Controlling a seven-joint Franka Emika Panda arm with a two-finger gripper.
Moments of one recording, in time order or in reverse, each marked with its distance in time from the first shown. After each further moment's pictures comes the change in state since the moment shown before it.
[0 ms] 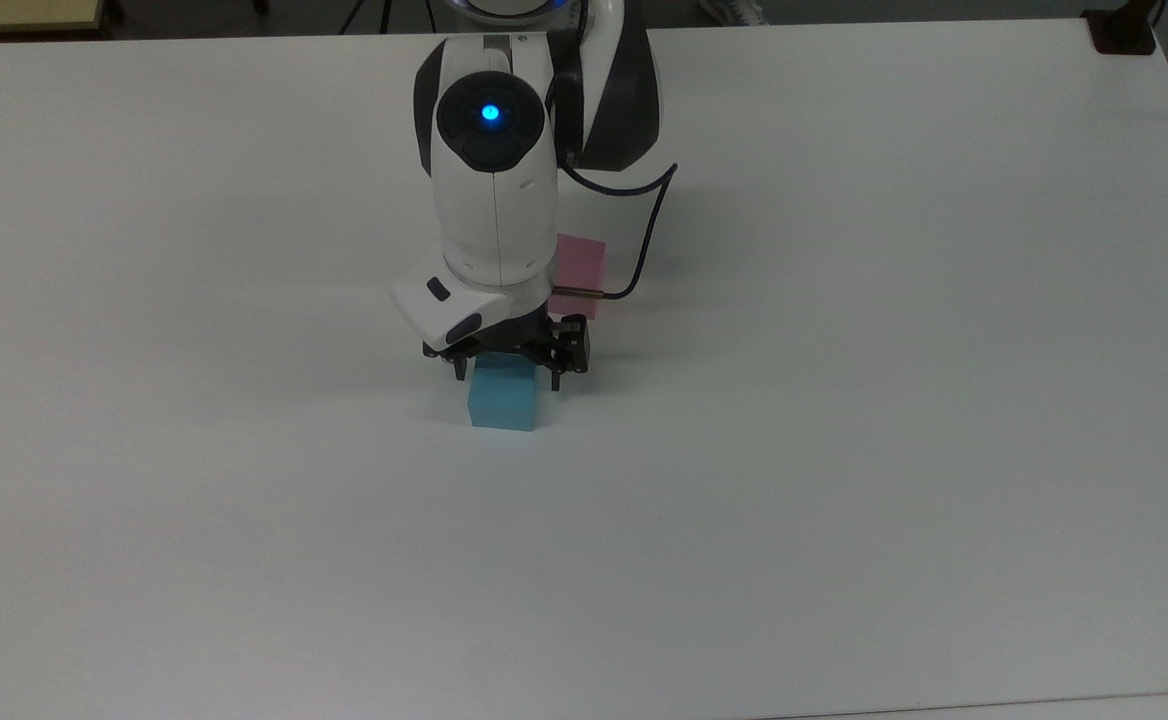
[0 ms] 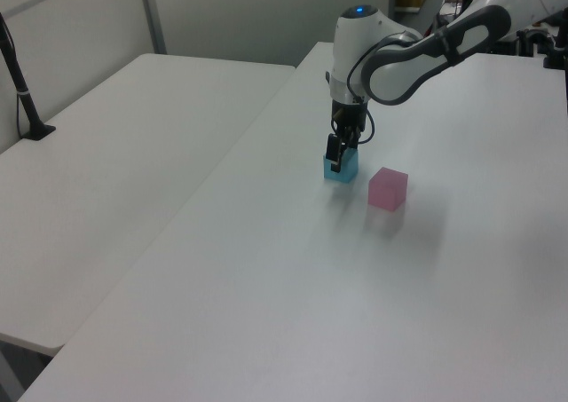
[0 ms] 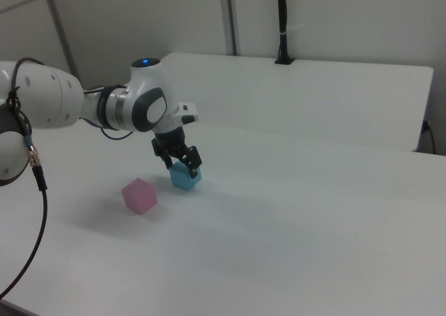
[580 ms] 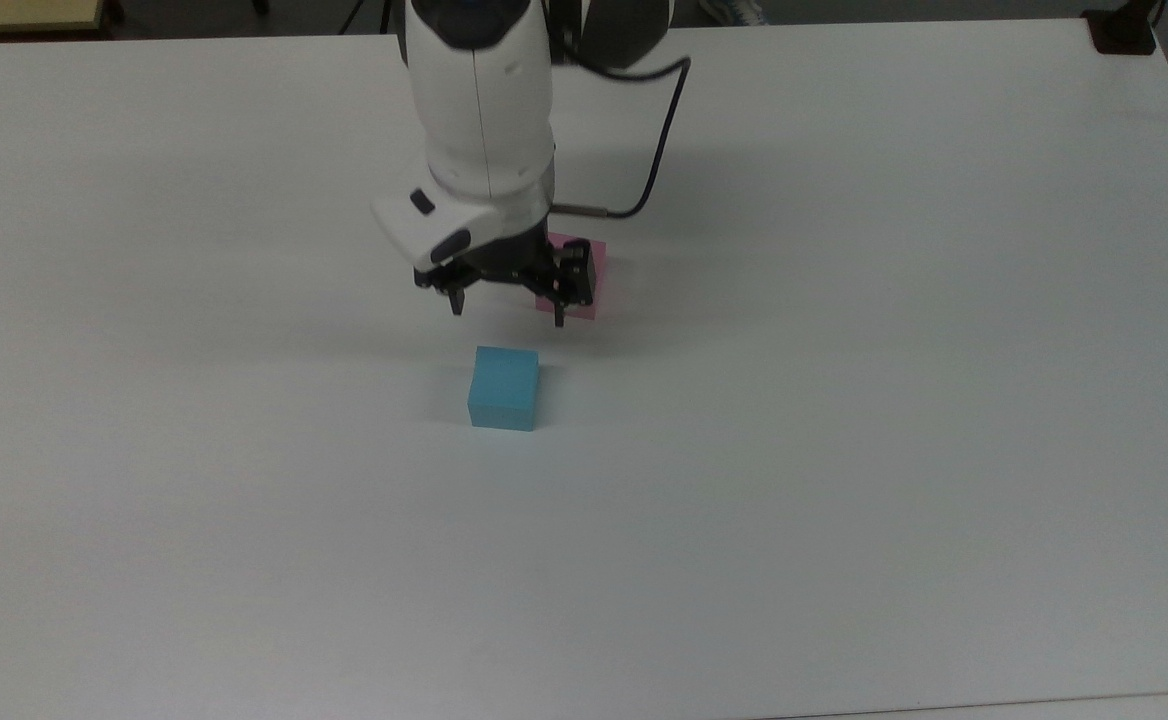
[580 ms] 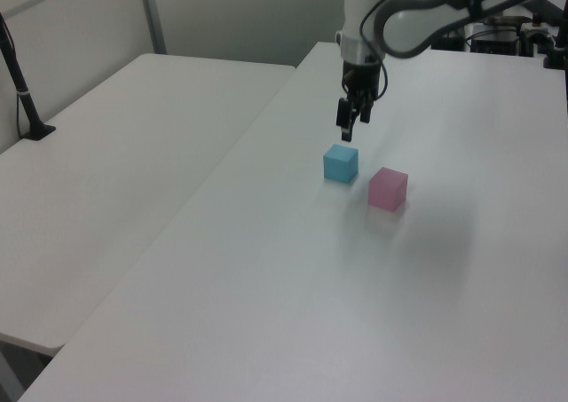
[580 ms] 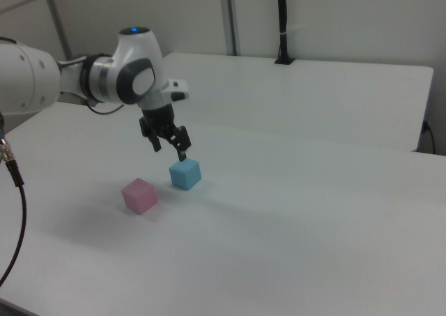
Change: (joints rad) arm 0.000 -0.140 0.000 -0.002 0.033 -0.172 0.000
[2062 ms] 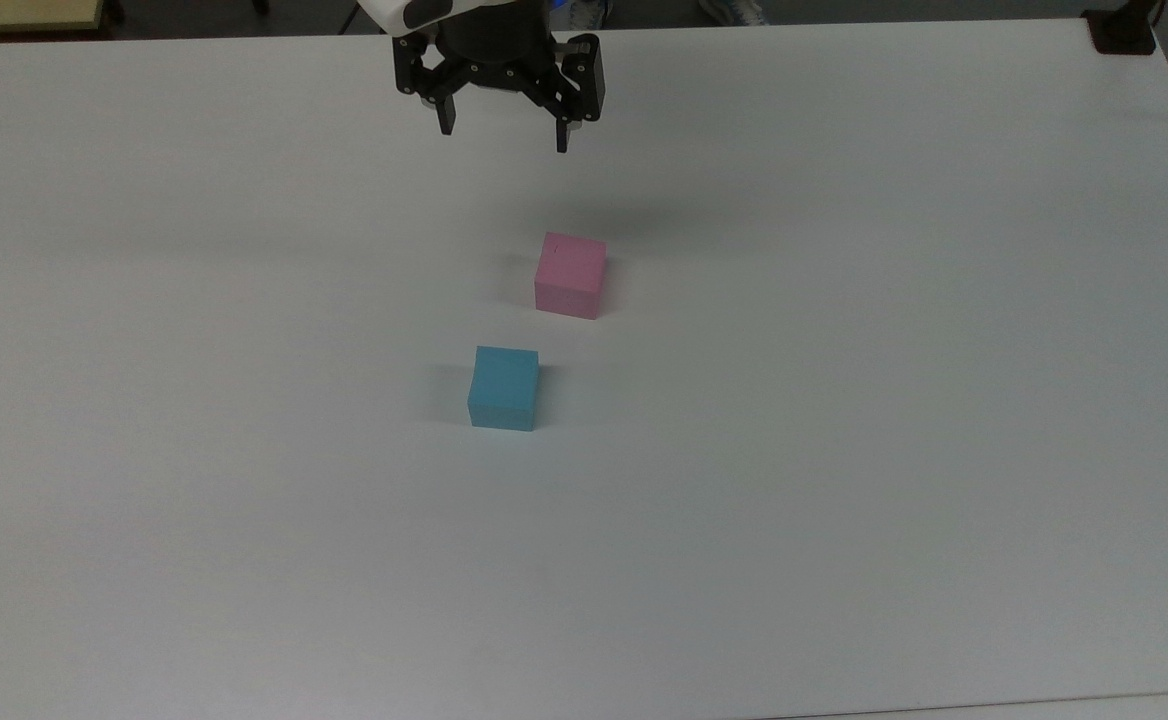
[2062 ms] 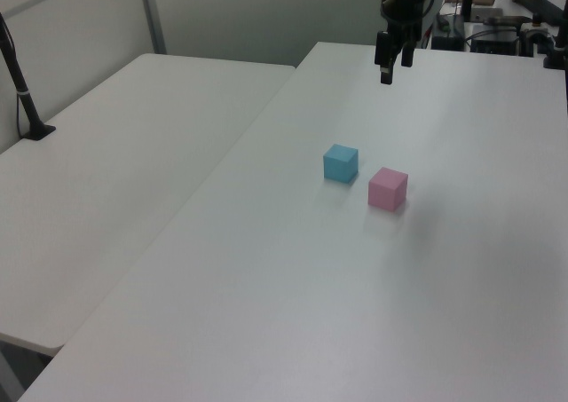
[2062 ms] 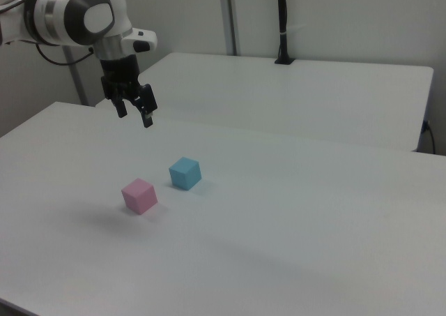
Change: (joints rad) arm 0.010 -0.278 0.001 0.008 0.002 -0.342 0.063
